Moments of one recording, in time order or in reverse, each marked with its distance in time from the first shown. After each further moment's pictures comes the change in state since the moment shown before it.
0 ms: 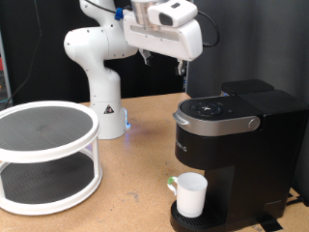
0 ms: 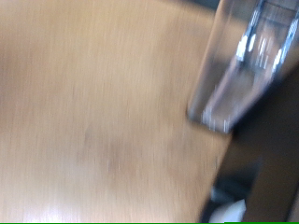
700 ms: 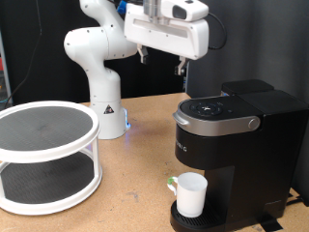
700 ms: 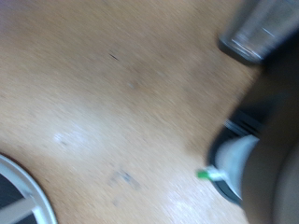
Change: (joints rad) arm -0.001 0.006 0.074 0.025 -0.209 0.033 0.046
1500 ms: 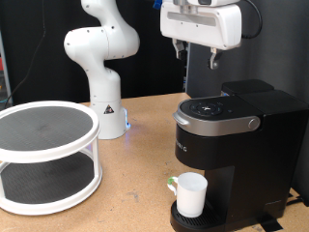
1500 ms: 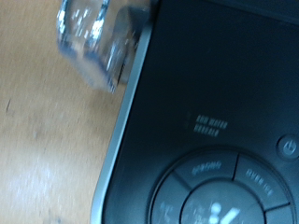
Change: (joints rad) arm 0.001 0.138 0.055 0.171 0.095 0.058 0.293
